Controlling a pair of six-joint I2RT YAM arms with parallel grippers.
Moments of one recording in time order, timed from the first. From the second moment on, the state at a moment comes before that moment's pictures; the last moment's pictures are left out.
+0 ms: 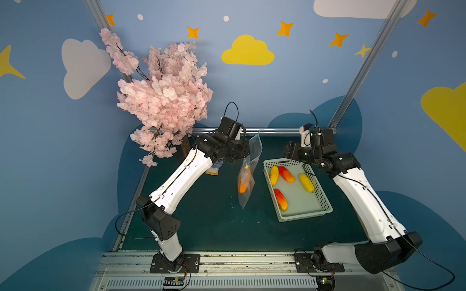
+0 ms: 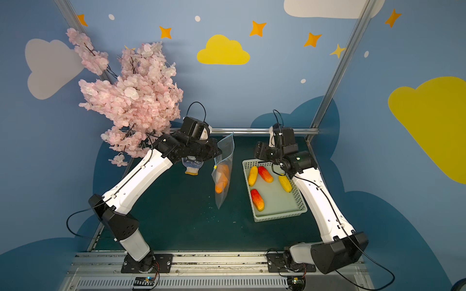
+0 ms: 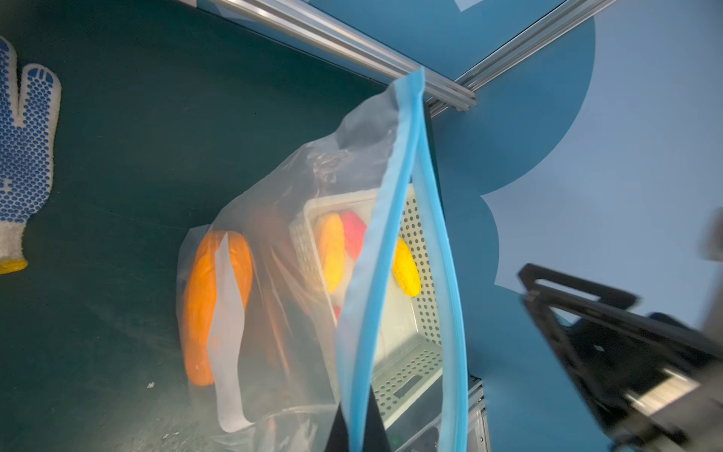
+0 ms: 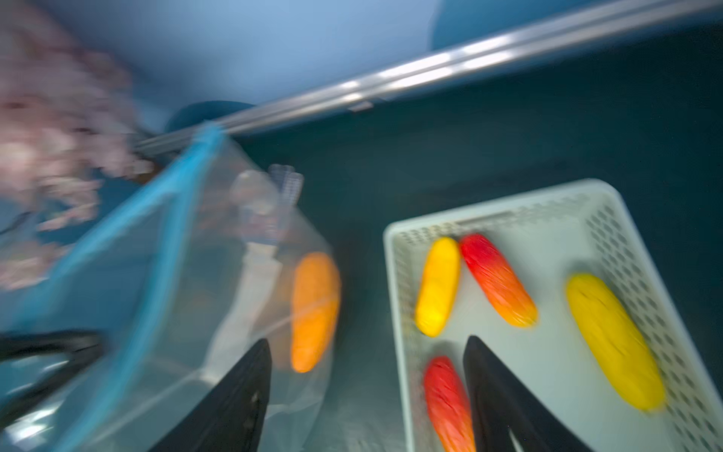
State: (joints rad) left arm -0.61 1.74 1.95 -0.95 0.22 -0.75; right arm 0.31 1.35 1.41 -0.82 -0.06 0.46
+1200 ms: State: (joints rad) left arm -0.64 1.74 1.93 -0.96 0.21 -0.72; right arm 0.34 2.11 1.67 -1.03 -0.15 0.66
